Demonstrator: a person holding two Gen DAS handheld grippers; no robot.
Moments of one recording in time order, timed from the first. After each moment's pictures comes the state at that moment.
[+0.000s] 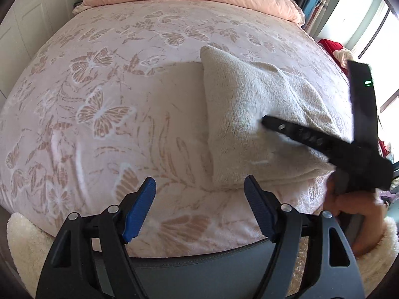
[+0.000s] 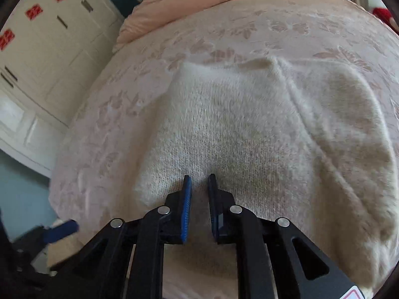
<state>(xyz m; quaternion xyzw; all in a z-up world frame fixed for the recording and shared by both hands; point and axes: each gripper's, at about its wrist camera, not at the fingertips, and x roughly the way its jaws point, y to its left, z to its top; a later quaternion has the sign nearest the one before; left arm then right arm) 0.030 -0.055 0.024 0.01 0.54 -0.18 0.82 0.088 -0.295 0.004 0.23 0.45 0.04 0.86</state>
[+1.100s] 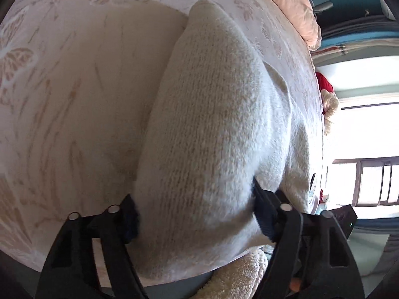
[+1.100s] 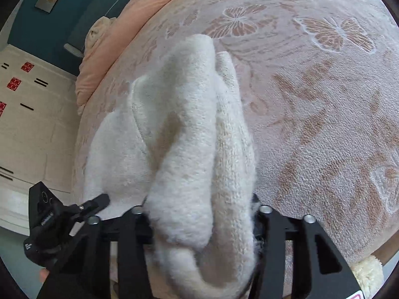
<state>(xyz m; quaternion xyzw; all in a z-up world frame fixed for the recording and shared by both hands) 0.121 -0.112 -0.052 -0.22 0.65 -0.21 0.70 0.046 -0.402 -0.052 0.41 0.45 -0.04 0.80</state>
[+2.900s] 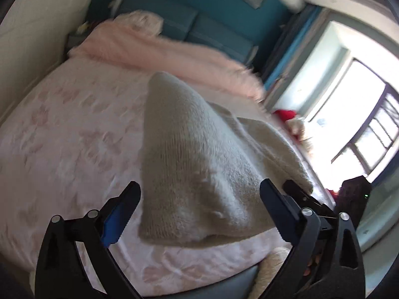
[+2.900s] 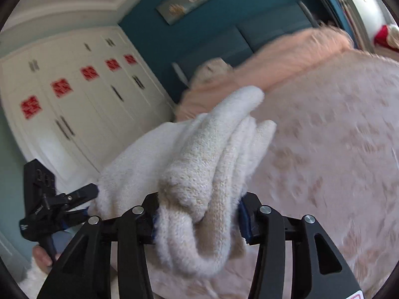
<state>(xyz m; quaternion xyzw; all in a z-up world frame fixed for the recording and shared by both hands) 0.107 0.070 0.106 -0.13 0.42 -0.24 0.87 0.033 -0.228 0.037 0.28 0.35 0.04 0.89</state>
